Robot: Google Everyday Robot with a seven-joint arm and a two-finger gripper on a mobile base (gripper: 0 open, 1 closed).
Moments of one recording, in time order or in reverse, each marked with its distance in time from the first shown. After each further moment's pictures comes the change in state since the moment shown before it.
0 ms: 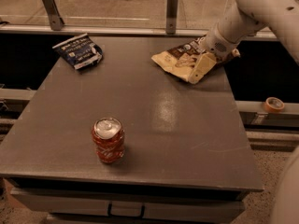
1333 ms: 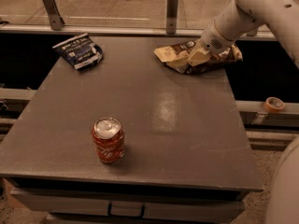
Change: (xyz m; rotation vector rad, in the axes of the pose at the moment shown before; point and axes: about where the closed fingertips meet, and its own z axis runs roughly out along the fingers) arm -0.020 0.001 0.003 -0.031 -0.057 0.027
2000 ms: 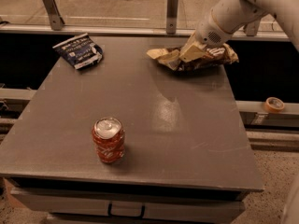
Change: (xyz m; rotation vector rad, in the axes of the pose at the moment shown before) arm -0.040 0.033 -0.027 -0.050 -0.067 -0.073
